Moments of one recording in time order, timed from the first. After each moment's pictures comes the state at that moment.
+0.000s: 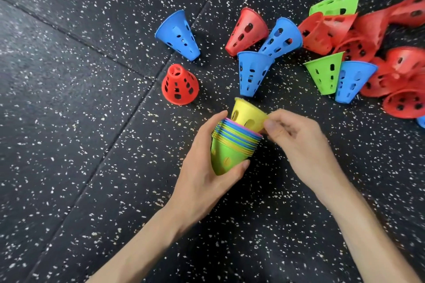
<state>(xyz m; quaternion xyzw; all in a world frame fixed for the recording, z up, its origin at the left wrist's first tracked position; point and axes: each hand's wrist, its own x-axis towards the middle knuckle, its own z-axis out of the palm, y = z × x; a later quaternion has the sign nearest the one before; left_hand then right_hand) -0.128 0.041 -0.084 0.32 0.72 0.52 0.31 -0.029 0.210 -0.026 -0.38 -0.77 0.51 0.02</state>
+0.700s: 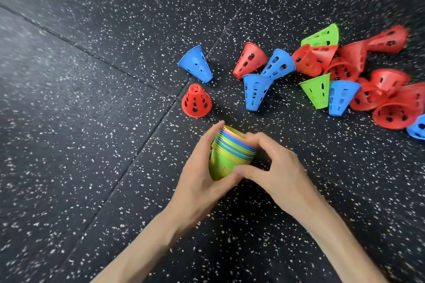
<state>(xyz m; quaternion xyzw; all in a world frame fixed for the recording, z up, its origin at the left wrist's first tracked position) -0.135 0.009 -0.062 0.35 0.72 0.52 0.29 -0.024 0.151 -0.005 -0.31 -0.83 0.46 0.01</state>
